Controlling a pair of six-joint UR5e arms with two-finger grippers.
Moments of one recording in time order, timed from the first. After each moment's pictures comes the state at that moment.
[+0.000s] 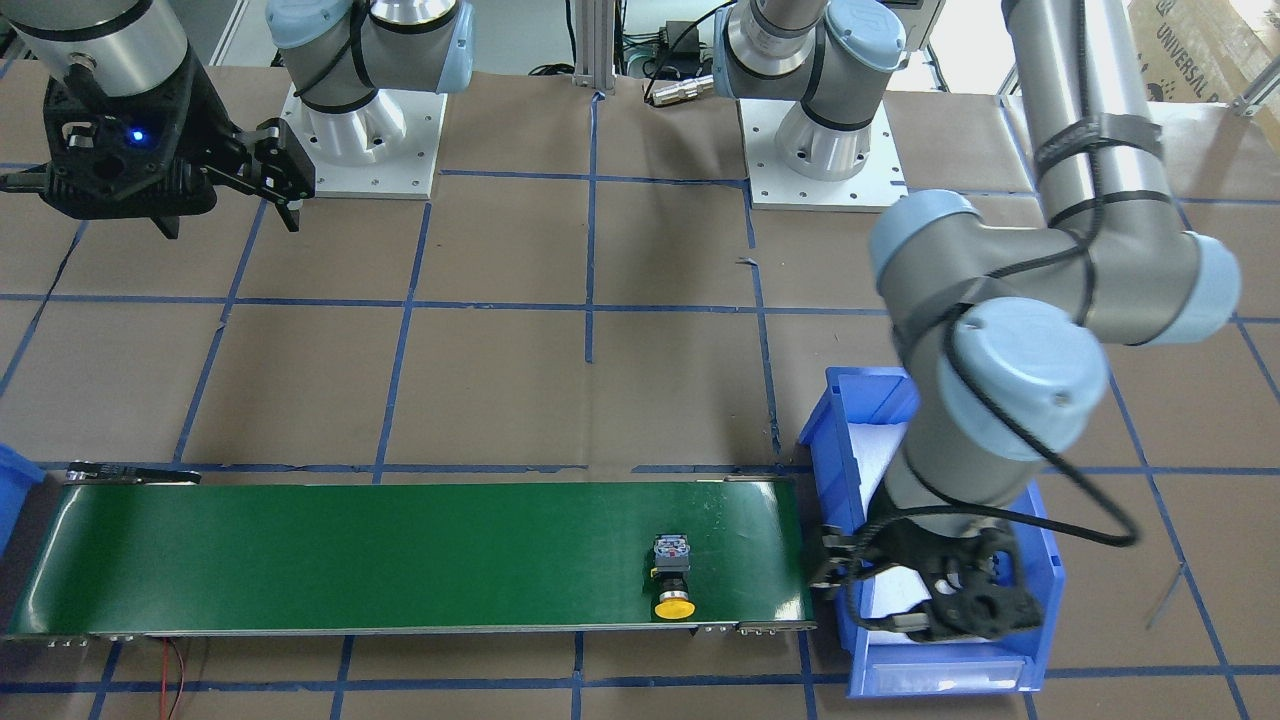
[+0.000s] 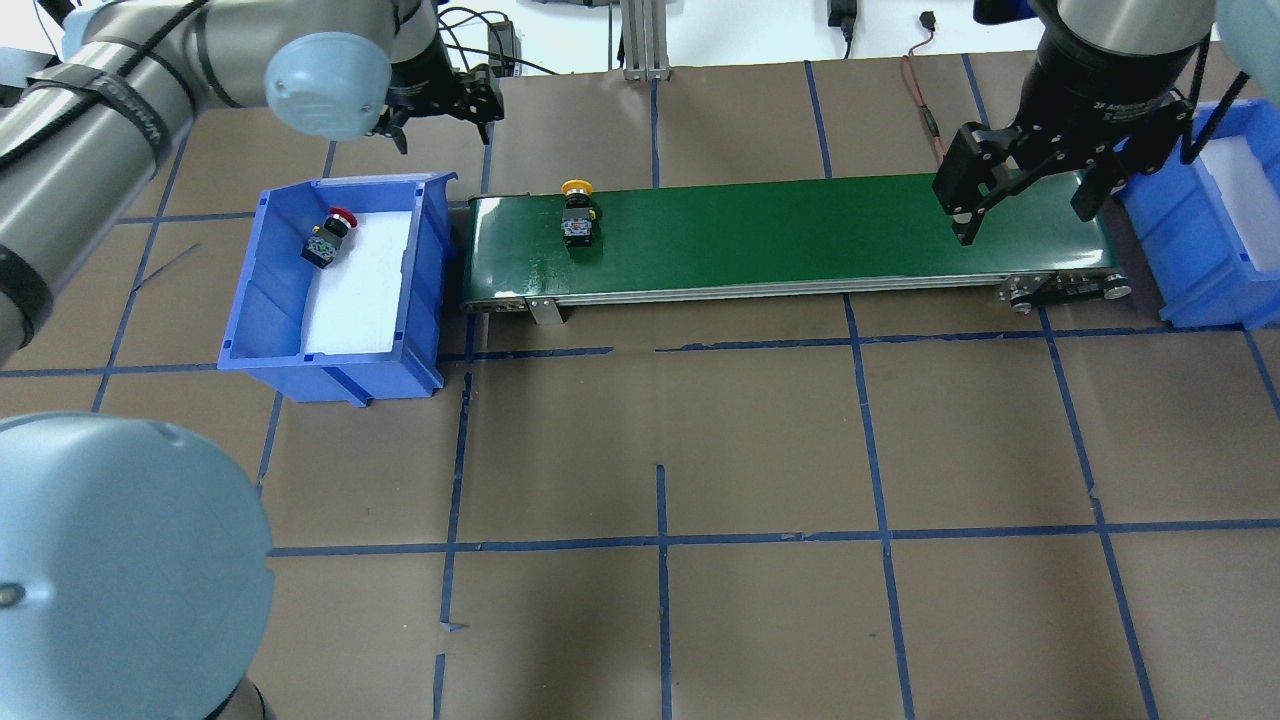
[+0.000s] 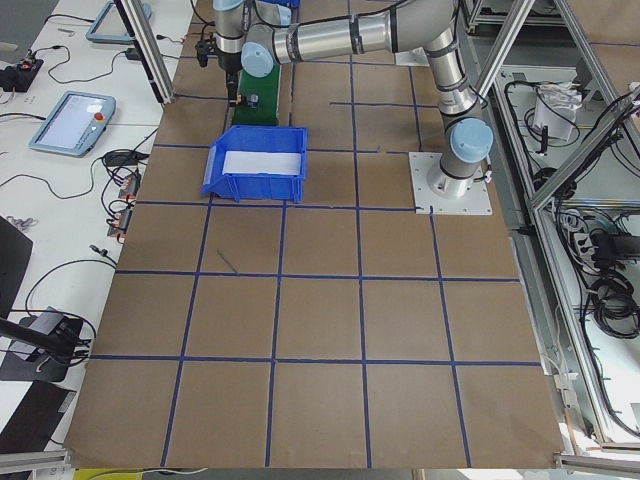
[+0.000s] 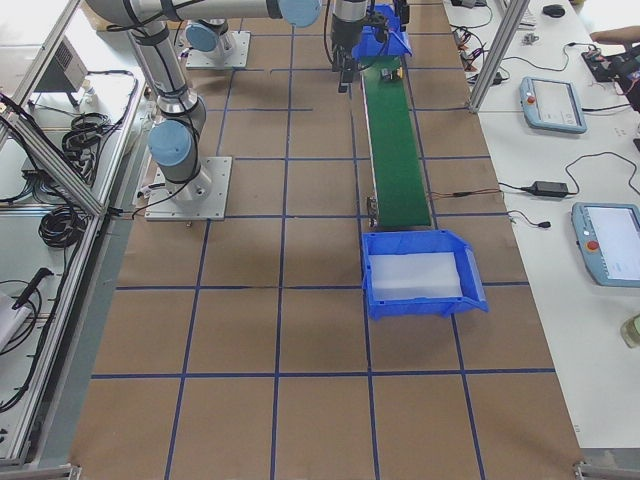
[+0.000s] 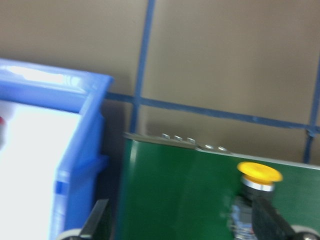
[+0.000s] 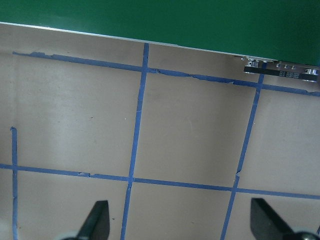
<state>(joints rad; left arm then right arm) -1.54 -2.10 -1.28 -1.18 1.62 -0.03 1.52 -1.57 1.50 -1.43 -1.64 -0.20</state>
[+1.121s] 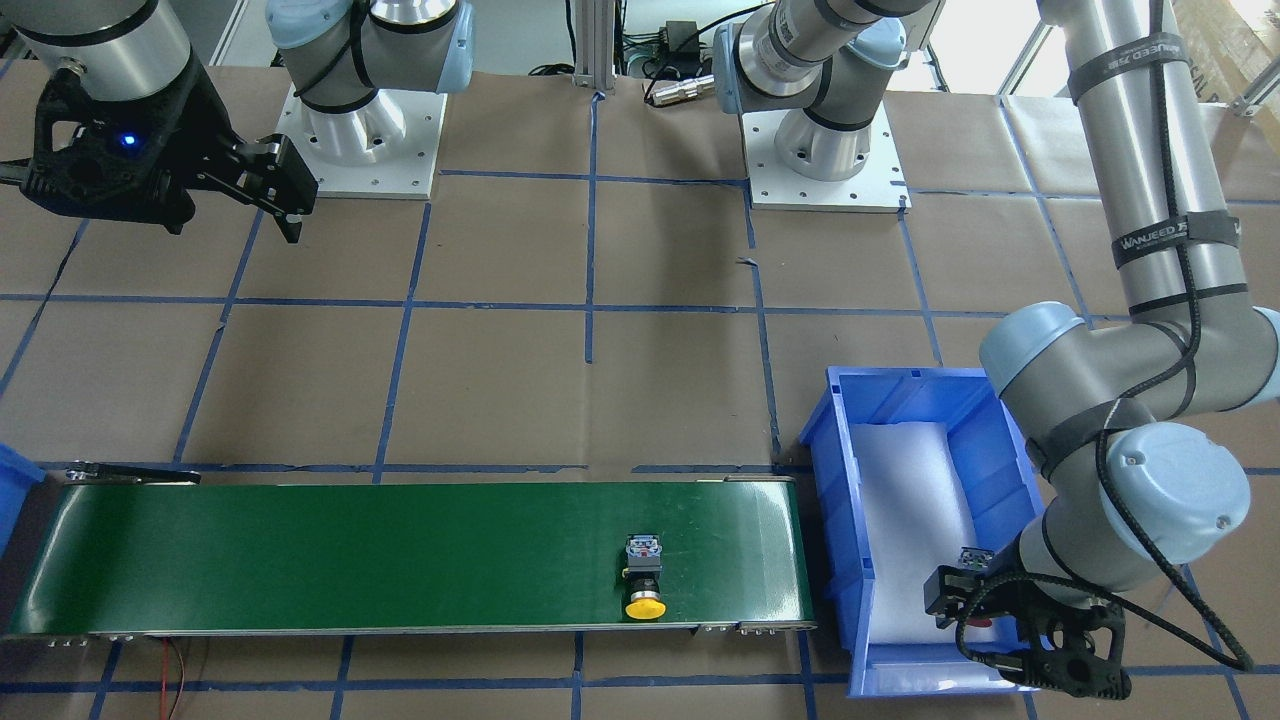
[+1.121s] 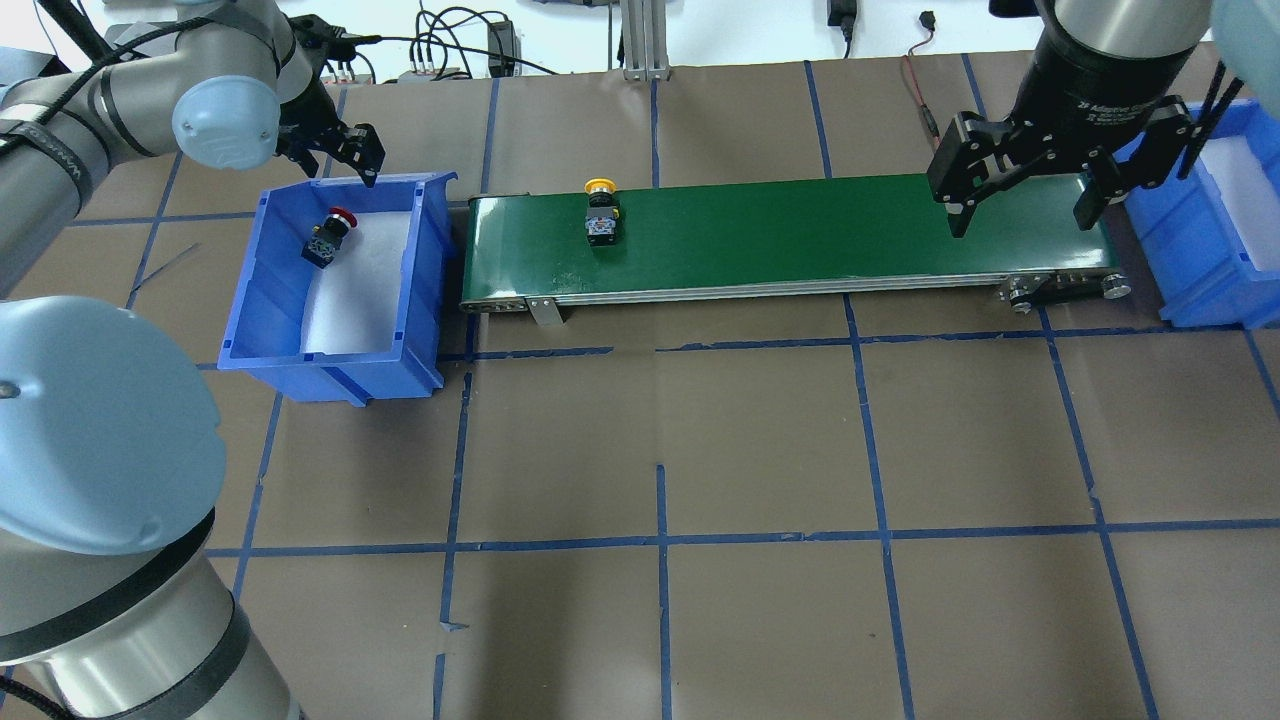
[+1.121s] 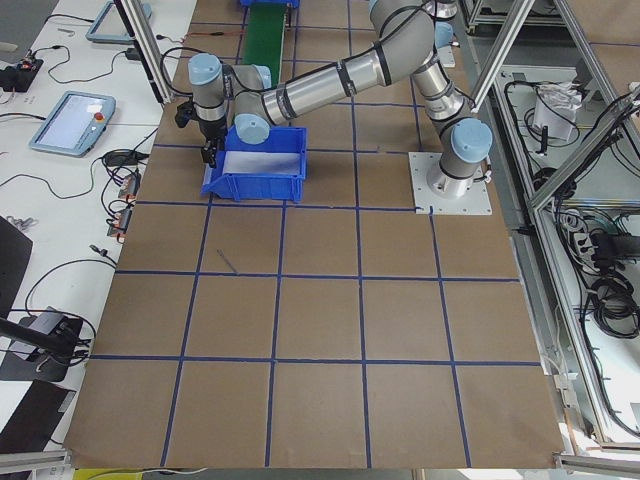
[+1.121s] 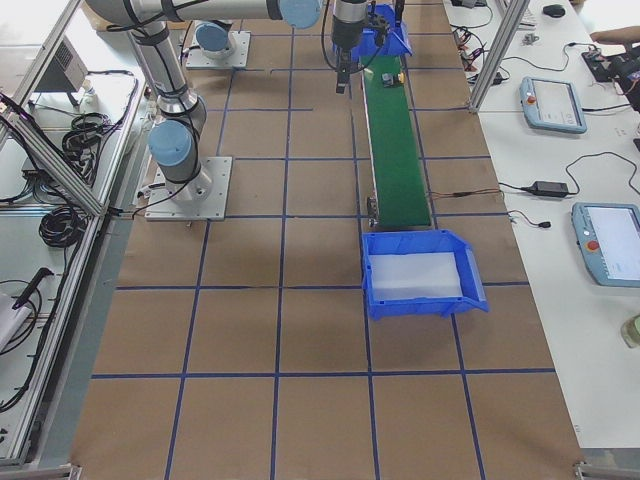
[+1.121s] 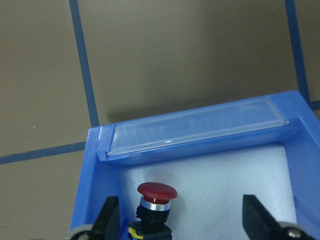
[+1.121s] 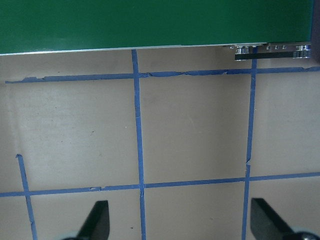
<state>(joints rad) -1.40 -2.22 -1.31 -1.07 1.62 0.38 1.52 -1.57 1.51 -1.44 -1.63 -0.02</state>
